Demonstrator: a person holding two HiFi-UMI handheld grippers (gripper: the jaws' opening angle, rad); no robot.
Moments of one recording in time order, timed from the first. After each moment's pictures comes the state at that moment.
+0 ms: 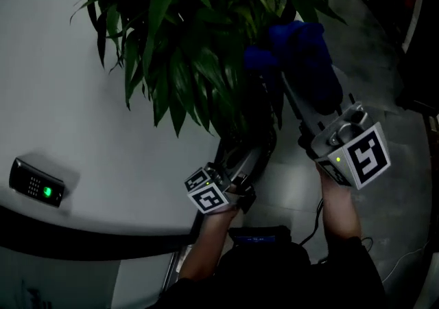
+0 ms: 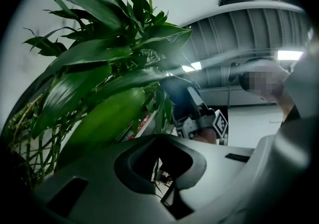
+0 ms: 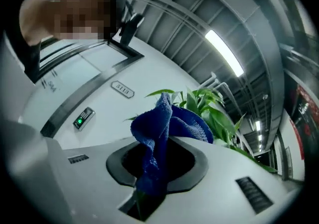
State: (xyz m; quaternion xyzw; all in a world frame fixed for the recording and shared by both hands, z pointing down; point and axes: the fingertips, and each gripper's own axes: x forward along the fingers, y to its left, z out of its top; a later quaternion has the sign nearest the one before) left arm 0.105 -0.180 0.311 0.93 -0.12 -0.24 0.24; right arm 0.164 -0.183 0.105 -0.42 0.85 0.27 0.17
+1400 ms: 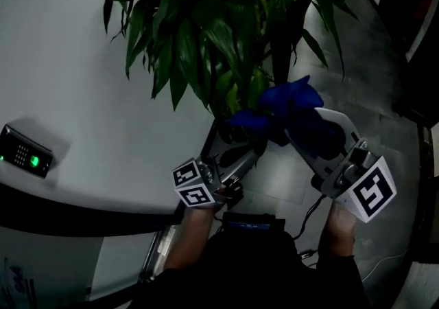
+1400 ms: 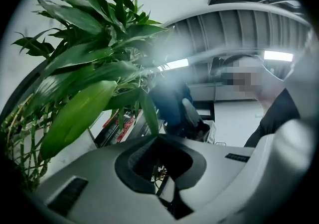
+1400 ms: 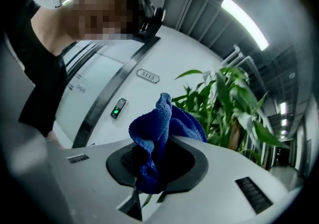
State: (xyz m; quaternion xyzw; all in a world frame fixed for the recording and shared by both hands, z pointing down) left arm 0.097 -0.128 0.314 0.95 -0.06 -0.23 0.20; right arm 0.138 -0.116 0.193 -0.31 0.93 0.20 0.02
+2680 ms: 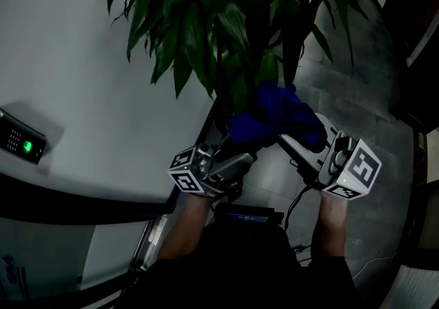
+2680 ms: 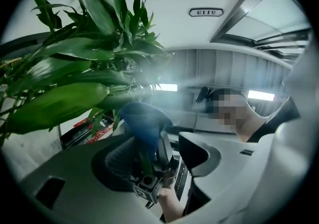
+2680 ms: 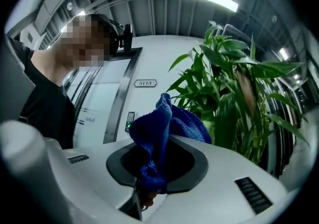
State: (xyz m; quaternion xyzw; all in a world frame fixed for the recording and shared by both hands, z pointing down) left arm 0.073 -0.116 0.280 0.89 0.07 -0.37 0.26; right arm 0.116 -0.127 0.229 -0.20 0.97 0.06 0.12
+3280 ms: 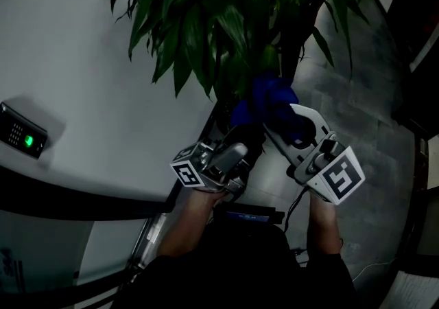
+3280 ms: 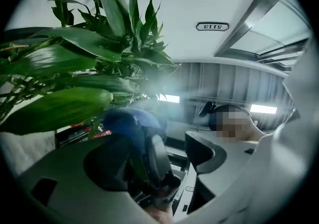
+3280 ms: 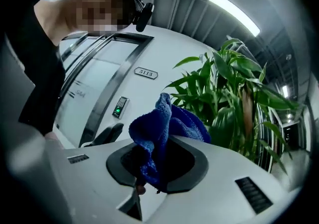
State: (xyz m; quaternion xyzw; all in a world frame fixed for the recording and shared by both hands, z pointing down) left arm 0.076 -0.134 0.261 0.85 0.07 -0.43 0.30; right arm 0.101 -0.145 0.236 -0.28 0.94 0.17 0.05
